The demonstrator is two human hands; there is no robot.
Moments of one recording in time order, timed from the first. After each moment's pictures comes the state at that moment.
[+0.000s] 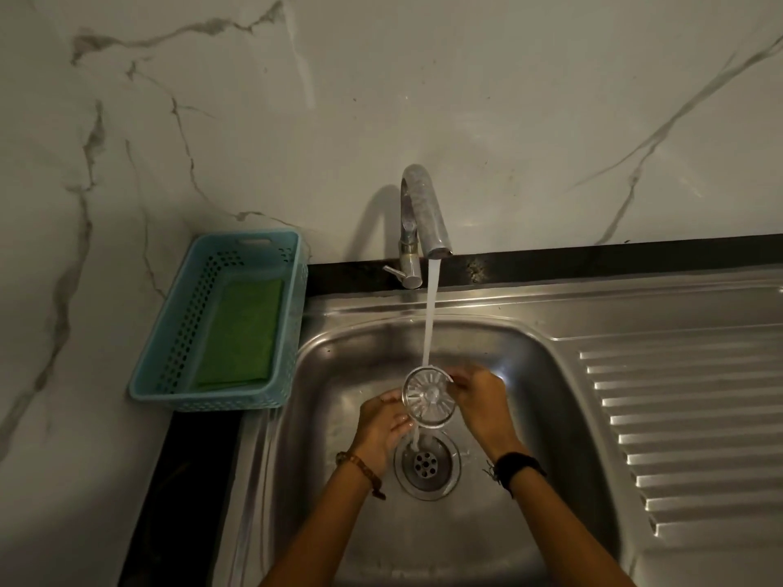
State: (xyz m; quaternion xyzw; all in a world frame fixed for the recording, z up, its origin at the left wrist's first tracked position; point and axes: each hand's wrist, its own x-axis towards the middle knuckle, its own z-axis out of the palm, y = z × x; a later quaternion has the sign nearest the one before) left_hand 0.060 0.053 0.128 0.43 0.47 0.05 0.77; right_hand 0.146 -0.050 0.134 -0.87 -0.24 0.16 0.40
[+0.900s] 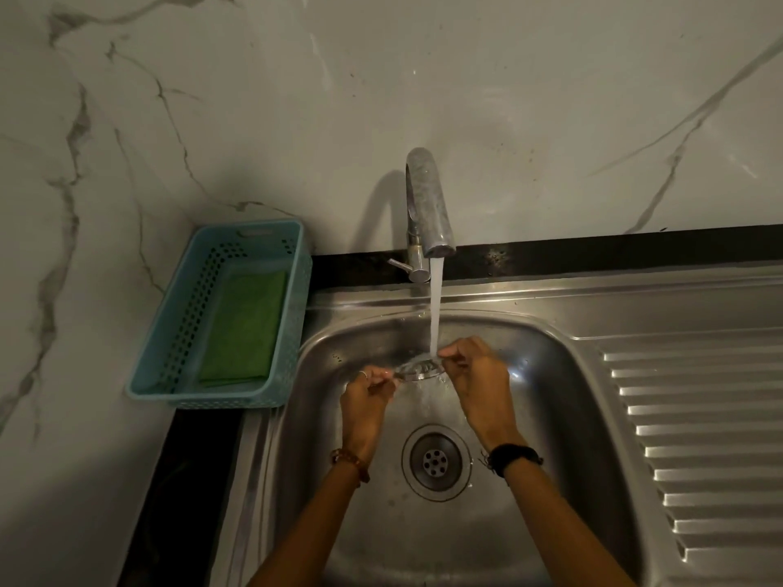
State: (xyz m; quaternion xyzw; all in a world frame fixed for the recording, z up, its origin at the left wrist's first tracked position) left_hand 0.062 0.080 0.100 0.69 0.44 0.14 0.56; right_hand 0.160 -0.033 0.135 -0.84 -0.30 0.10 0.43
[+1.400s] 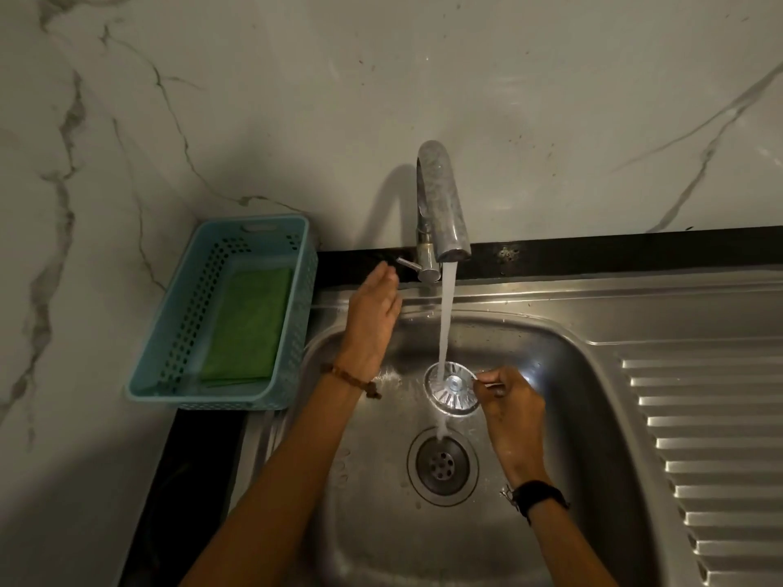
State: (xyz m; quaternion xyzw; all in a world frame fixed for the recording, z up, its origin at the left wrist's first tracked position) left_hand 0.134 0.129 0.180 0.43 0.32 0.21 0.82; right_hand 0.154 -0.055 0.115 -0.86 -0.14 0.11 0.49
